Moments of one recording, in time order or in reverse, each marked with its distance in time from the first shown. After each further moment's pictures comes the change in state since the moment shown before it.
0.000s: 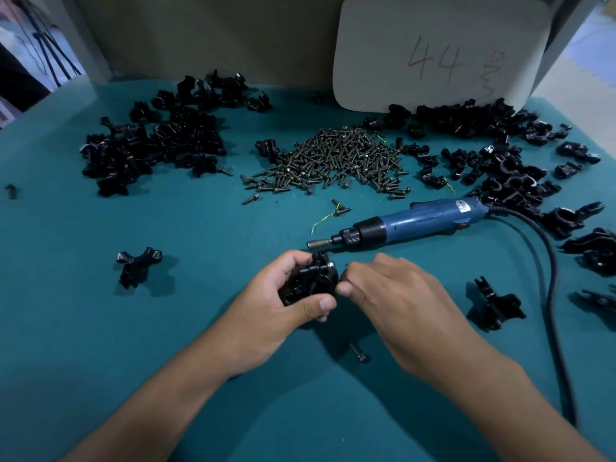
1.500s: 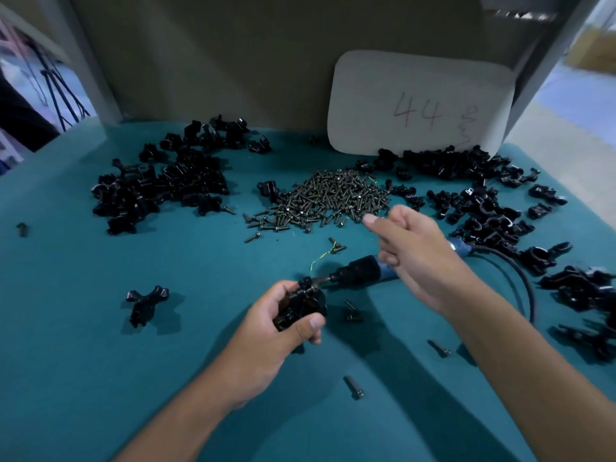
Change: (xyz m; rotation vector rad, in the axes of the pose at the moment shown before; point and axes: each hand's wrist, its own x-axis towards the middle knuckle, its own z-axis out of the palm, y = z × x) left_hand 0.003 0.001 -0.006 0.061 0.118 -0.026; right_hand 0.077 0.042 -0.034 1.351 0.082 0.652
